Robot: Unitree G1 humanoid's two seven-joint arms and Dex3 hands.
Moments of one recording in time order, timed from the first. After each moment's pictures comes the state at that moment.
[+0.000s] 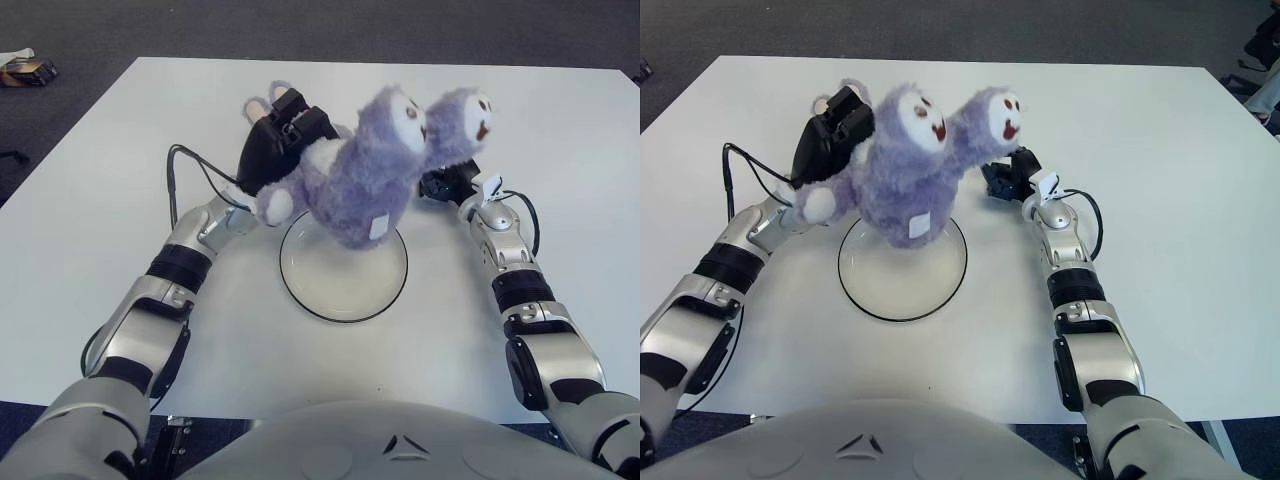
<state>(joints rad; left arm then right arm) -0.55 0.40 -0.31 0.43 0.80 -0.89 0.70 -0.49 -0.25 0.03 0.63 0.04 -0.19 0.26</state>
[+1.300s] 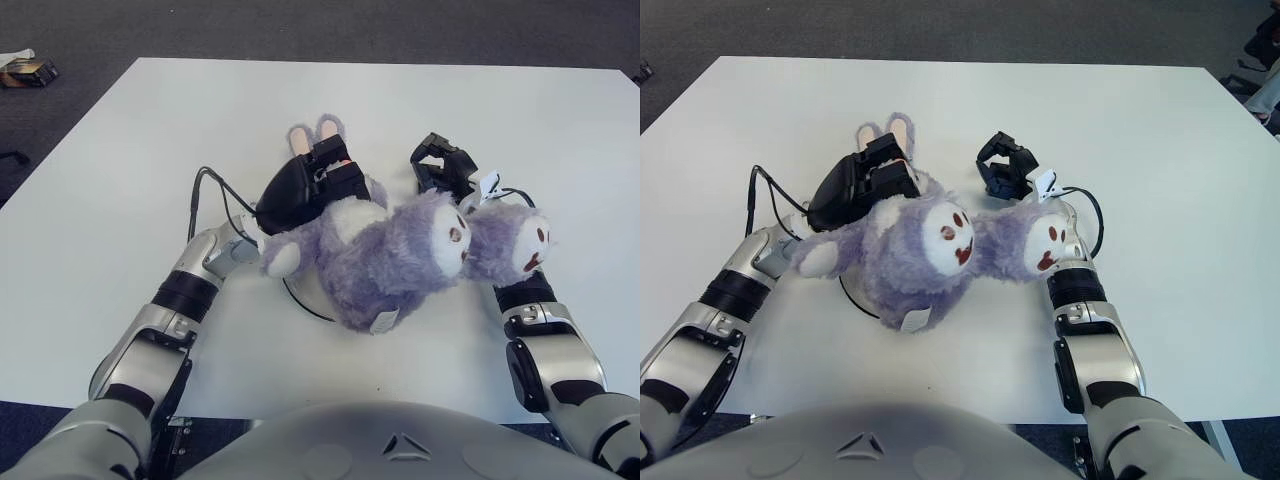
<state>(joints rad) -0.45 0.35 -0.32 0.37 0.71 -1.12 0.44 -0.48 -0.25 0.04 0.56 0.02 -0.11 0.25</state>
